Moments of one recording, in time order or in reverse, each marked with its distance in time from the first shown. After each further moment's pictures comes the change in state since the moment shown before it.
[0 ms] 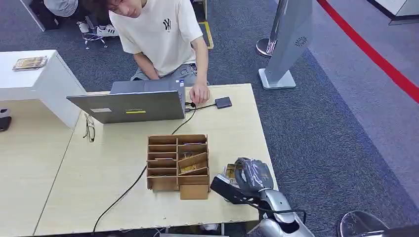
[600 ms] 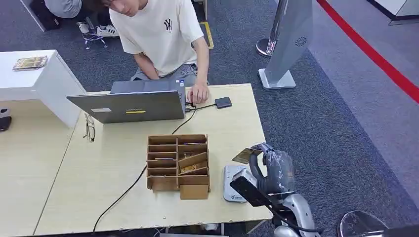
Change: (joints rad) left arm 0.000 -0.005 0.019 0.002 0.032 0.056 -0.051; right arm 0.140 0.000 -0.110 -0.310 -0.042 -0.206 -0.139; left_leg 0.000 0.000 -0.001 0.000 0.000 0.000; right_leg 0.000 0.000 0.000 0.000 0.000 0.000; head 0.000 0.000
